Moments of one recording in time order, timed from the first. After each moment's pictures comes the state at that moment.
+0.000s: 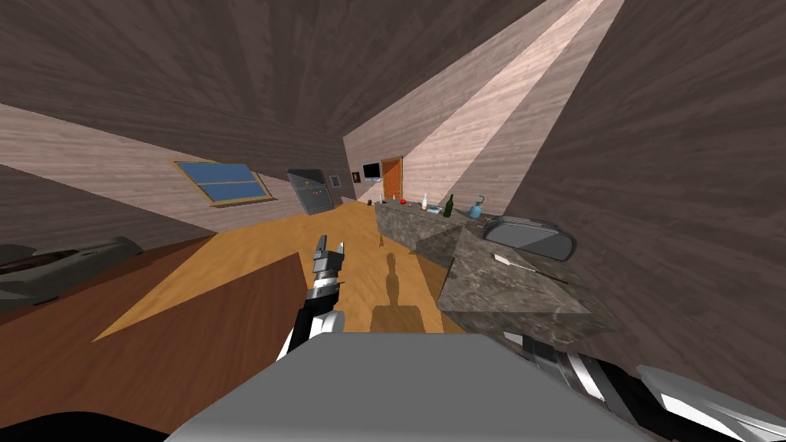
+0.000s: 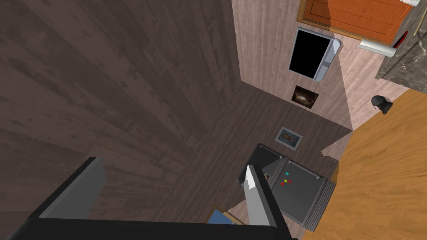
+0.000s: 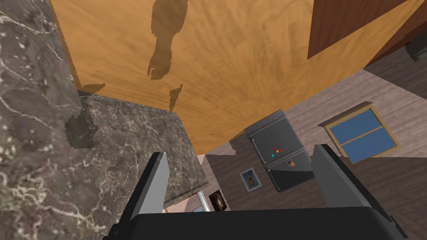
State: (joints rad) left arm 0.50 -0.04 -0.07 -2.22 0.08 -0.38 0.08; right arm 0.48 -1.21 0.40 -1.20 0.44 -0.97 0.17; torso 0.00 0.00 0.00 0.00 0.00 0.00
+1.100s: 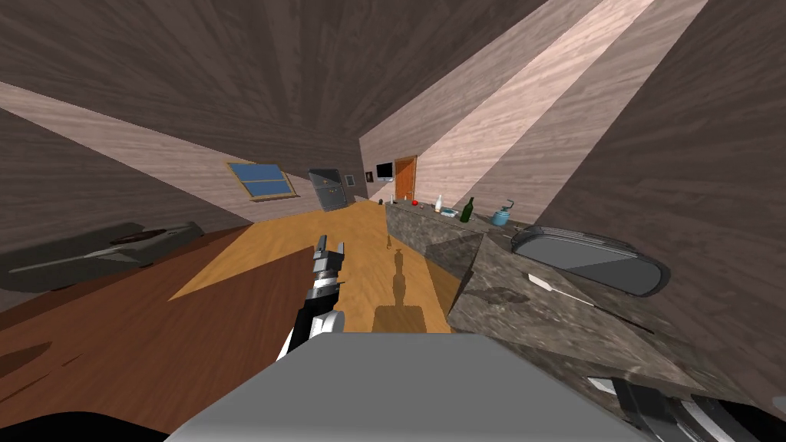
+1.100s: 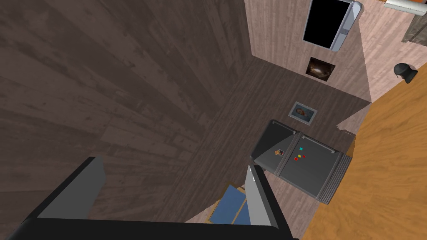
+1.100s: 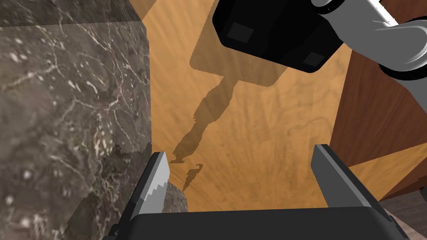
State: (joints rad) left arm 0.50 -0.04 -0.07 -2.22 0.08 -0.38 0.08; right arm 0.48 -1.43 0.54 -0.95 0.51 -1.00 0.25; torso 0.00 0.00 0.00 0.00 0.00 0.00
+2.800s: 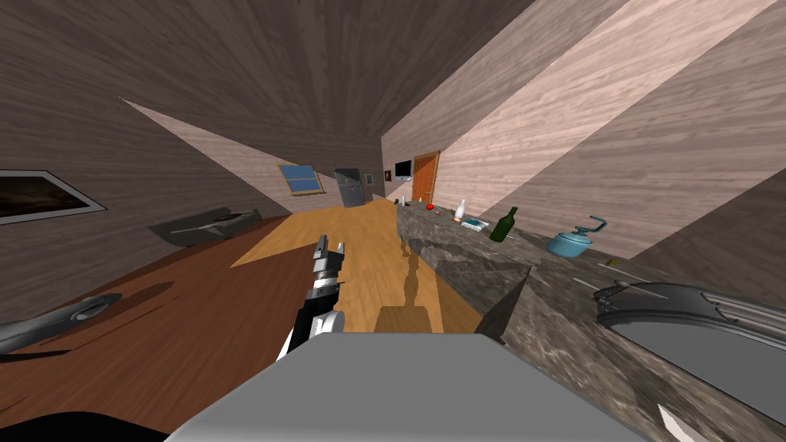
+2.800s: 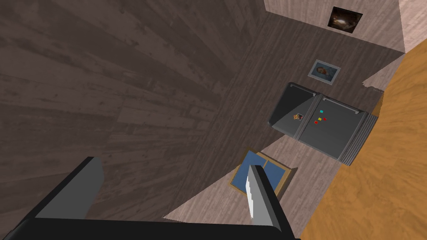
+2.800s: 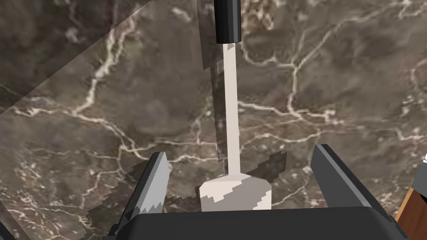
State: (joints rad) left arm 0.50 -0.04 -0.07 -2.22 0.08 -0.38 0.08; right arm 0.44 -1.50 0.73 -0.65 0.58 -0.92 0.36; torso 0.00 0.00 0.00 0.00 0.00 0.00
